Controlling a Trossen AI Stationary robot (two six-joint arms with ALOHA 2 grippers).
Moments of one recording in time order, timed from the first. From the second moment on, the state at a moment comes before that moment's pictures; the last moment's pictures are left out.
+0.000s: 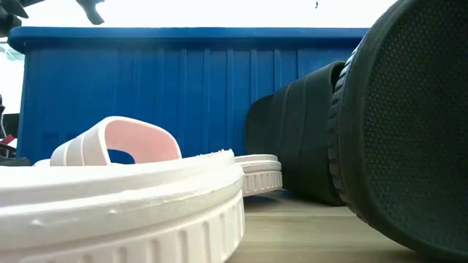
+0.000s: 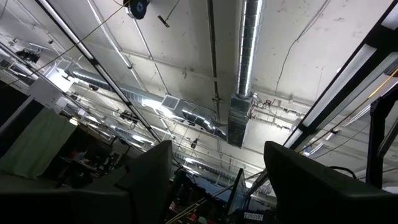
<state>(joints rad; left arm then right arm) 0.04 0.53 0.33 0.93 -0.35 -0.25 0.63 1.16 1.32 -0.48 0.68 0.45</state>
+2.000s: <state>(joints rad) 0.04 0.94 1.13 -0.11 0.11 -0.12 0.35 1.31 1.40 -0.96 0.26 0.13</state>
